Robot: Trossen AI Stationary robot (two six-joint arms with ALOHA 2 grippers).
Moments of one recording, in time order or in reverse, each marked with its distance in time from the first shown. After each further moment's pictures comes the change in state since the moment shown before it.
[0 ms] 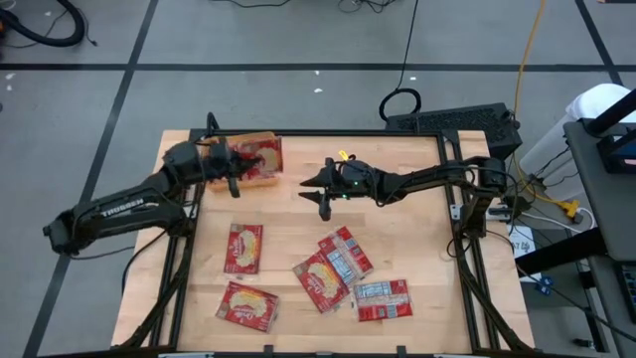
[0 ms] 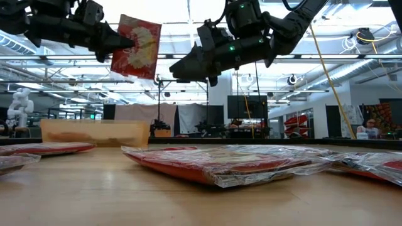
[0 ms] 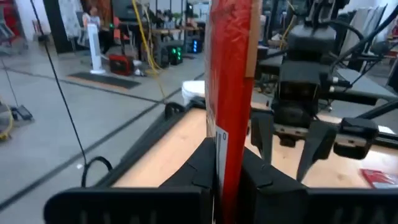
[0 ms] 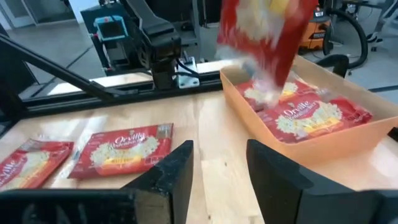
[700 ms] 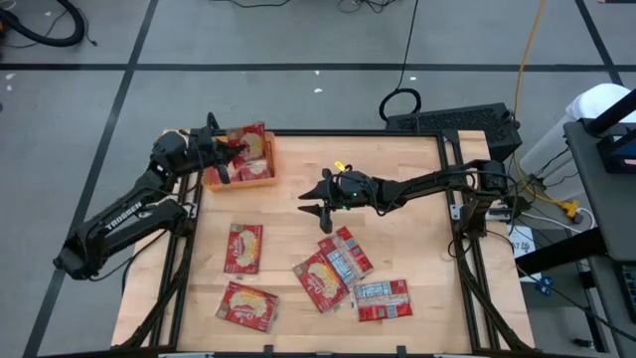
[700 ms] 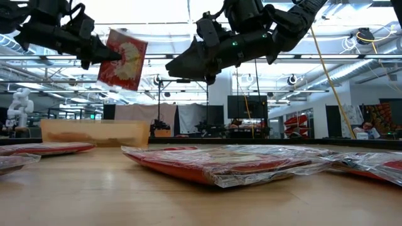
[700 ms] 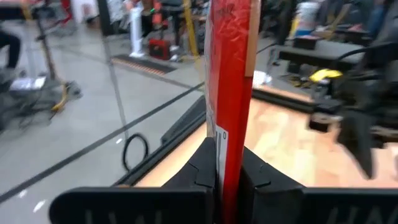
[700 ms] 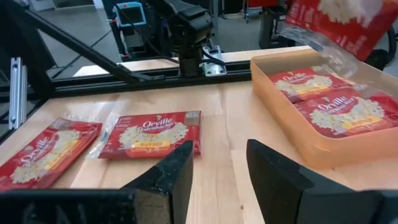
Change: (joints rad) left arm 0.353 -0.080 -0.002 -0.167 0.176 0.023; right arm 0.077 0.000 0.000 -0.028 0.000 -0.026
